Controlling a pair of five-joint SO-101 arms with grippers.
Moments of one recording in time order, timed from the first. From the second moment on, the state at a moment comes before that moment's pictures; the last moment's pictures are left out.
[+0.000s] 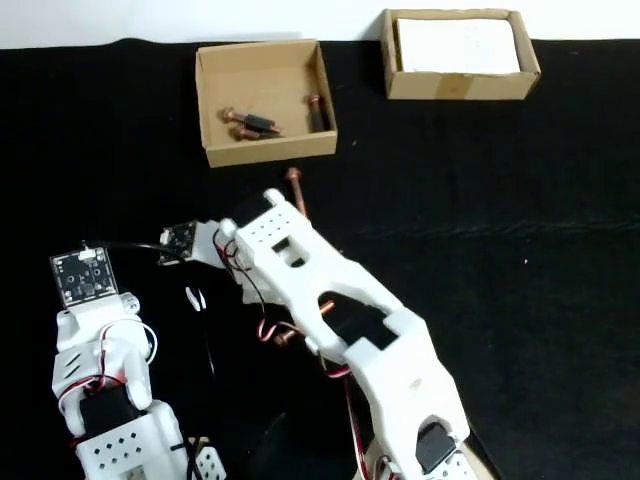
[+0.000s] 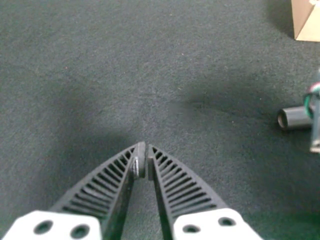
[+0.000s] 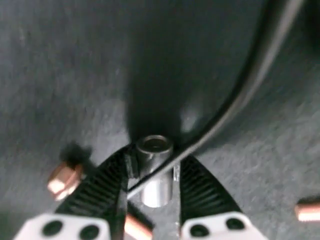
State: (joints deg) left arm -30.4 -98.5 96.1 48.0 -5.8; right arm -45.5 34.9 -14.4 78.7 49.5
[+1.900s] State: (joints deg) left arm -26.8 -98.5 96.2 48.0 -5.8; right arm -21.6 48.1 -32.3 90.2 11.6
